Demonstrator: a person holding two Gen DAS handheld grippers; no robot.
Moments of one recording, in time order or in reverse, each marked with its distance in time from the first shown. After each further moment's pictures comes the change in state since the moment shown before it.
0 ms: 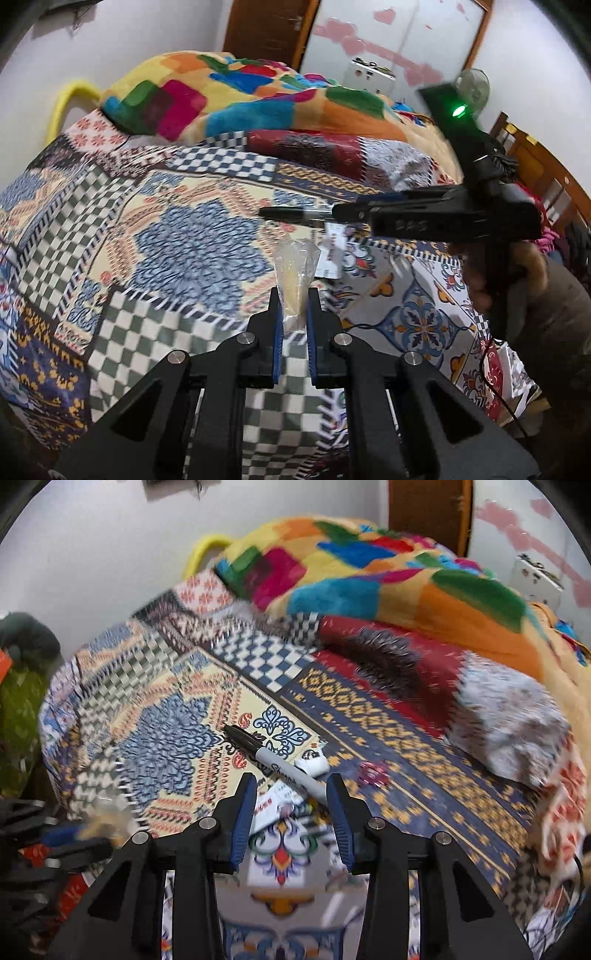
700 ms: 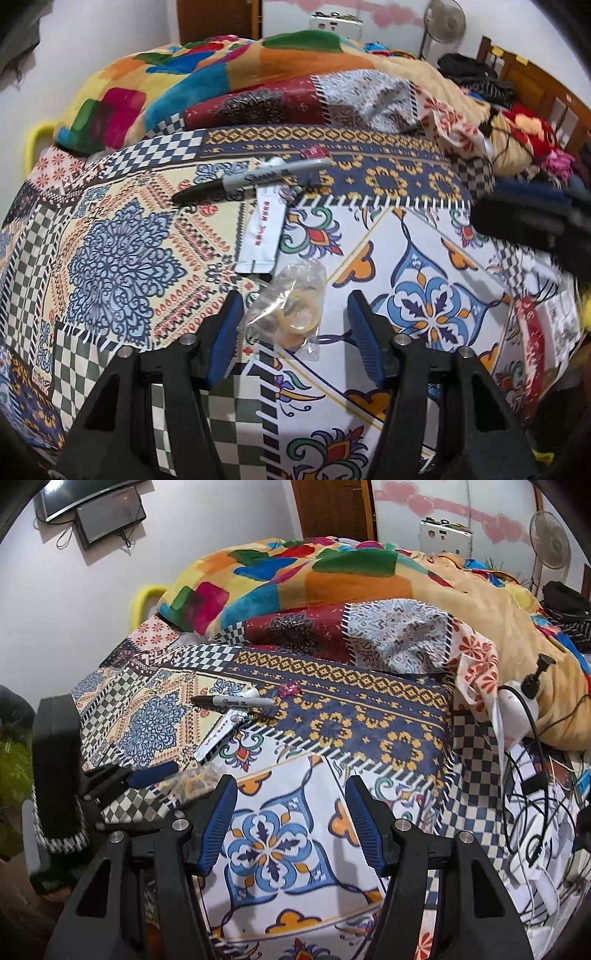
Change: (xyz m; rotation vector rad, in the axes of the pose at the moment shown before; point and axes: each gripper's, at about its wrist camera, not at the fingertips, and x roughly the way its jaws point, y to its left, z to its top) left arm 0.075 -0.079 -0.009 0.249 0.140 0.073; right arm -0.098 -0.020 -0.096 0.309 -0.154 -0.100
